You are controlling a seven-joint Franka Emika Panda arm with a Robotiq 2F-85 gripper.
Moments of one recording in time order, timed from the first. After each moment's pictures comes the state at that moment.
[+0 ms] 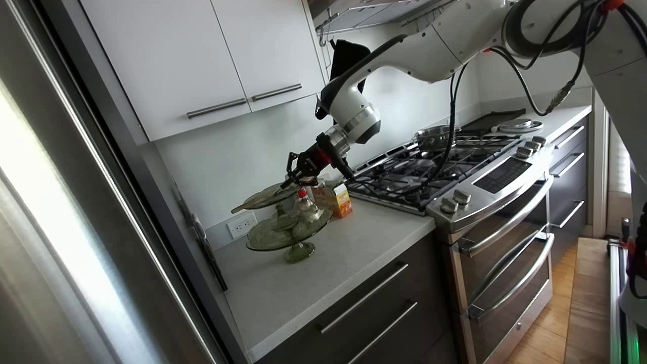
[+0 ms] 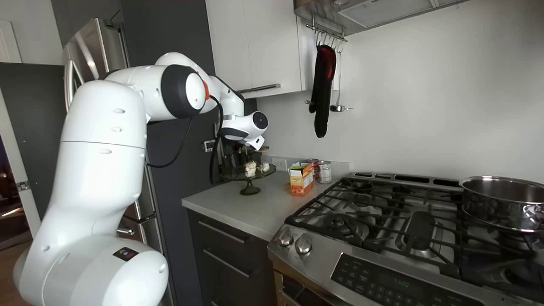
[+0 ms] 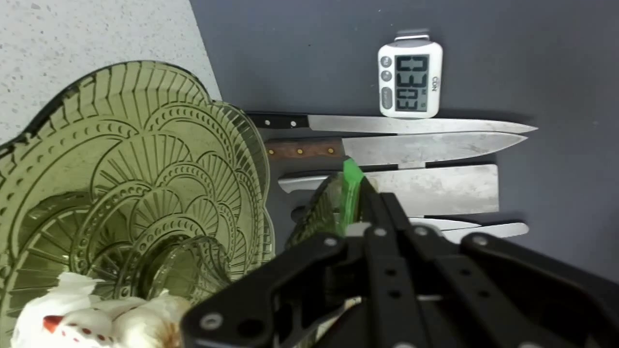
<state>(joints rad) 0.09 0.30 0.17 -1.70 1.46 2.44 -0.22</state>
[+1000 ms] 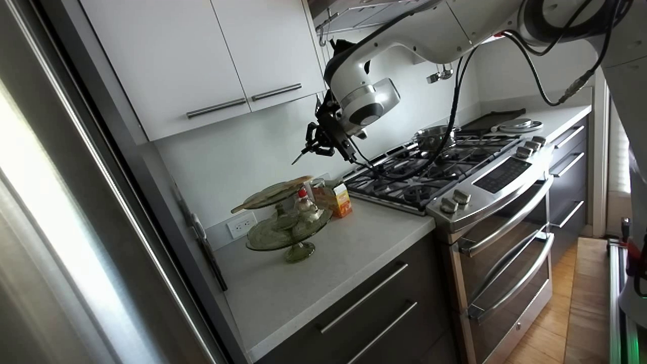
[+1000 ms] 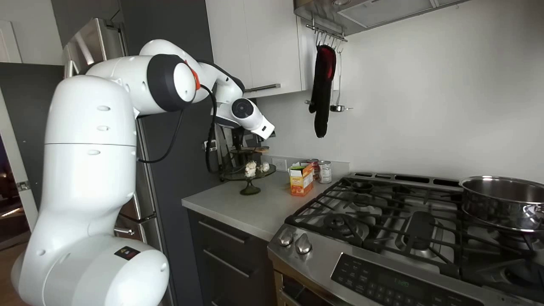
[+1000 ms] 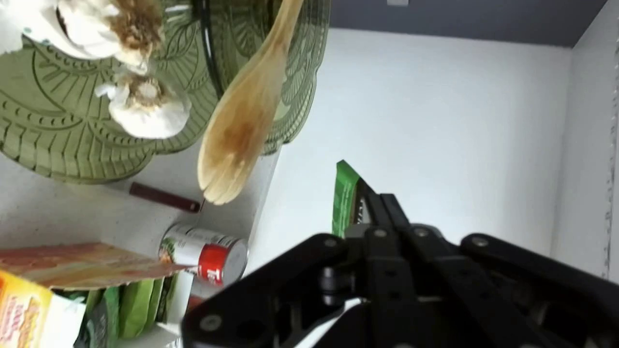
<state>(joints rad) 0.11 0.21 0.17 -1.70 1.75 3.07 -0.36</state>
